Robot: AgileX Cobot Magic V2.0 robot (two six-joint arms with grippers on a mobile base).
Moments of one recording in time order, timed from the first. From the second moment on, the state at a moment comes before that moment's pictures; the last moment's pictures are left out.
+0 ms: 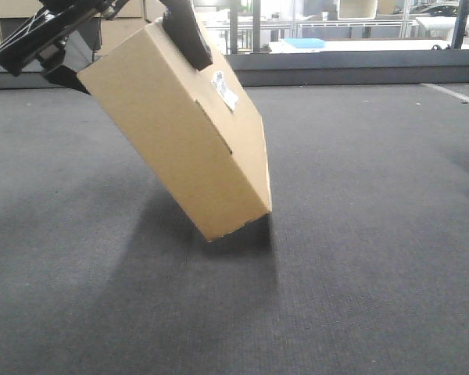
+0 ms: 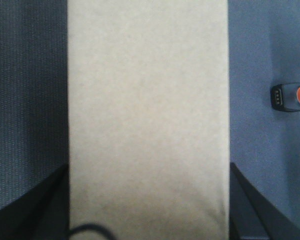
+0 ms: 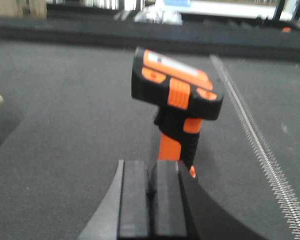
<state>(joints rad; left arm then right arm) -0.52 1.50 -1.19 -0.31 0.69 -0.39 -0.06 0.40 -0.23 -0.01 0.10 0.00</state>
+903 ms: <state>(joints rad) -0.52 1.50 -1.19 -0.30 0.64 -0.39 -0.06 1.24 -0.04 0.10 -1.06 0.18</state>
